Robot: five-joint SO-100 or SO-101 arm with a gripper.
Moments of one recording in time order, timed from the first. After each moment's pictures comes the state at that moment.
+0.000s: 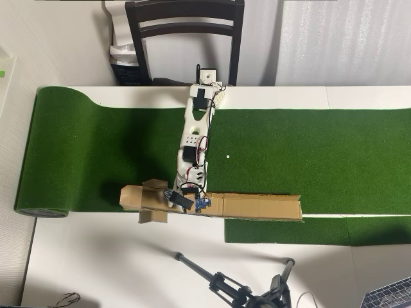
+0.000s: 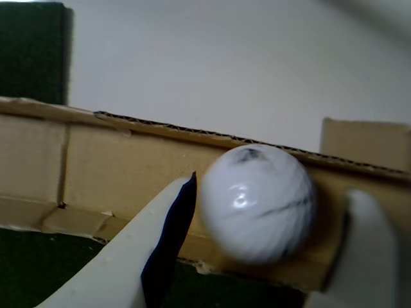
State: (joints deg) arm 6.0 57.5 48.9 65.2 74.9
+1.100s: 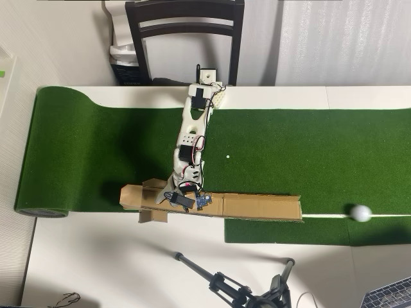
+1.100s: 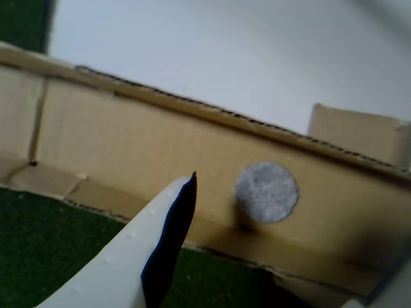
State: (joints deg) arm 7.7 57.5 48.9 69.6 67.5
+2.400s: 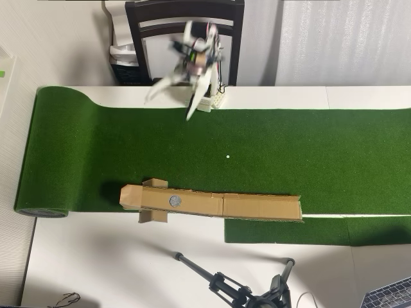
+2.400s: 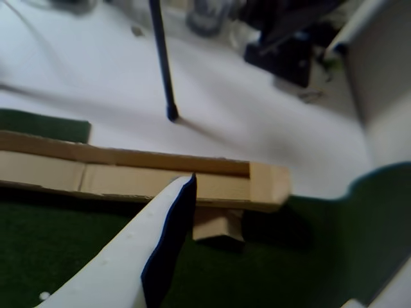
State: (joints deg) arm 12.5 119.1 41.5 94.8 68.2
